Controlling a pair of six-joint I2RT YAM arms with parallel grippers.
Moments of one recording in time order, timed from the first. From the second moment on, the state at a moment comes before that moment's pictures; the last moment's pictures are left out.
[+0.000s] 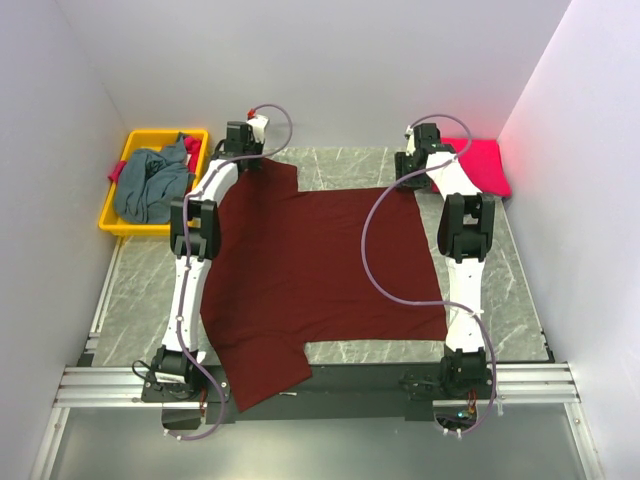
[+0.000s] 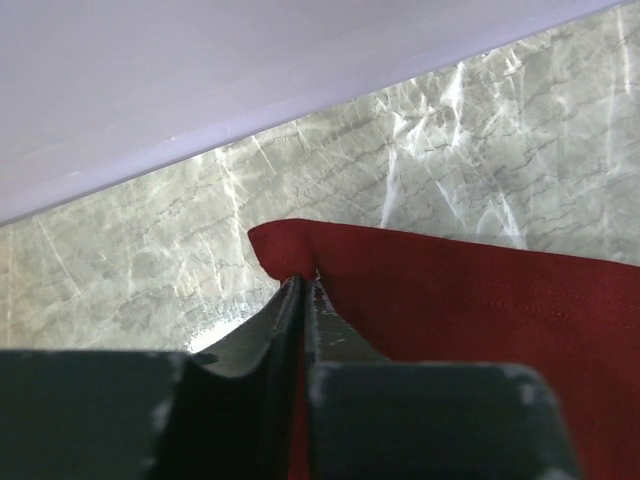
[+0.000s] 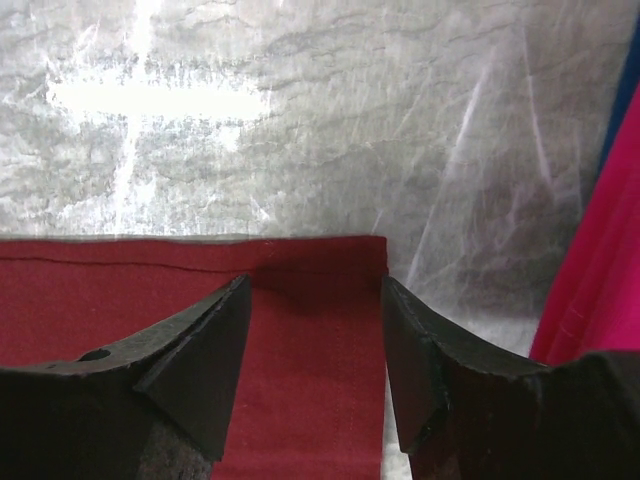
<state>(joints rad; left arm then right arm) -0.15 2.70 2.40 -0.27 0.11 0.14 0.05 2.48 2.18 -0.71 -0.06 0.02</state>
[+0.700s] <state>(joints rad) -0.15 2.70 2.40 -0.27 0.08 0.16 0.04 2.53 2.25 -0.69 -0.04 0.02</state>
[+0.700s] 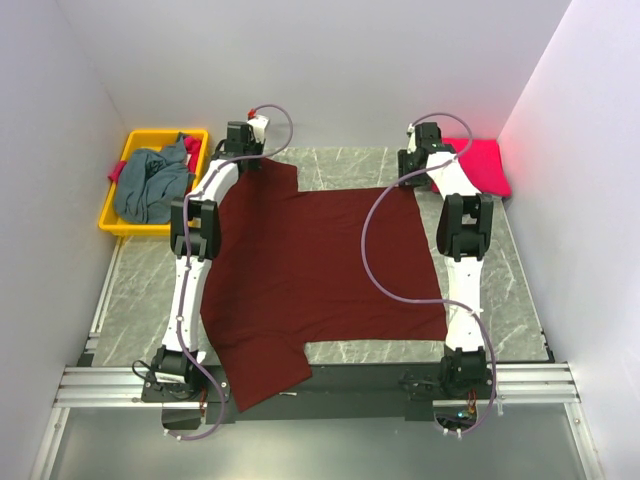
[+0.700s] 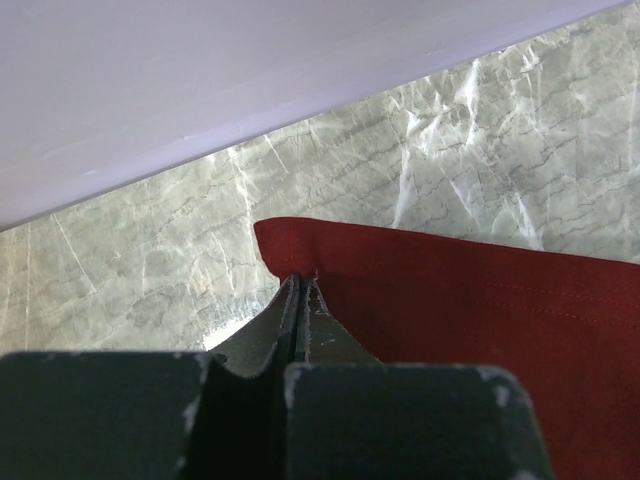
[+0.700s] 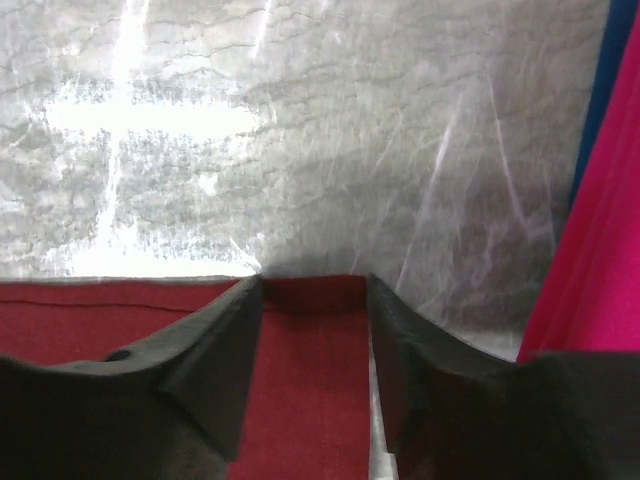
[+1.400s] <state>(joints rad) -0.10 2.56 2.21 -0.18 0.17 0.13 0.03 2.51 2.22 -0.69 -0.14 0.03</state>
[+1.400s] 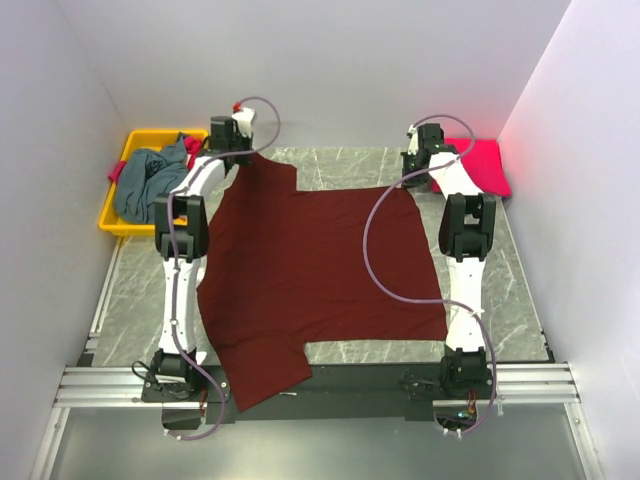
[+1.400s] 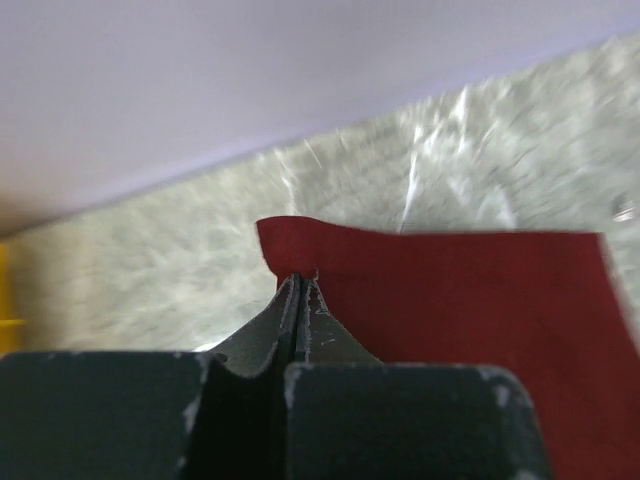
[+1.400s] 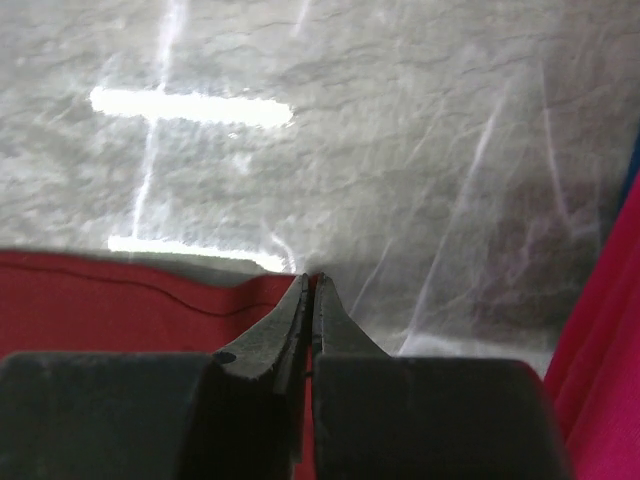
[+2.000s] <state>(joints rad) -0.08 2.18 1.90 -0.16 0.26 0.13 0.02 2.33 2.14 -0.68 -0.22 -0.01</state>
